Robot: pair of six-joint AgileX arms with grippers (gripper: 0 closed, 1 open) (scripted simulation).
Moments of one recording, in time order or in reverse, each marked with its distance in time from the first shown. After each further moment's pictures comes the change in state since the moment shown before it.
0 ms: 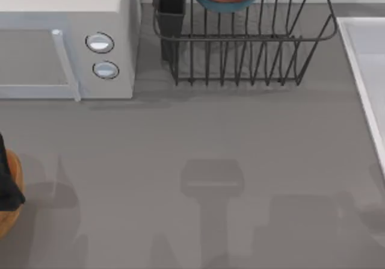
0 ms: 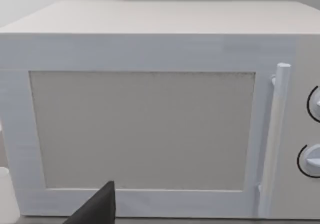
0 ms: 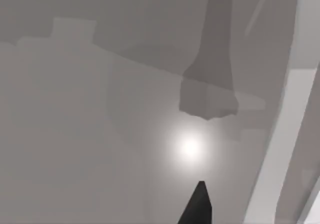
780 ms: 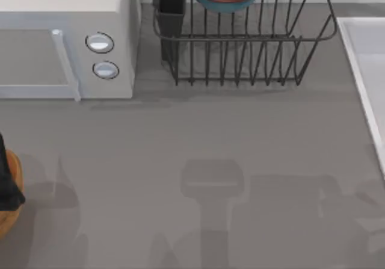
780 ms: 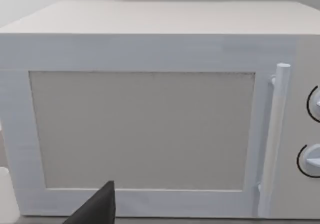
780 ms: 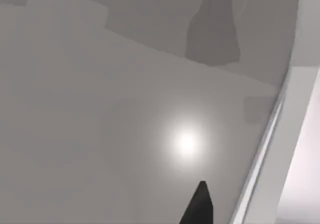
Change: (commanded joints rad) left arm 0.000 0.000 0.000 0.000 0.000 0.000; right arm 0.001 0.104 0.205 -0.124 0.002 -0.009
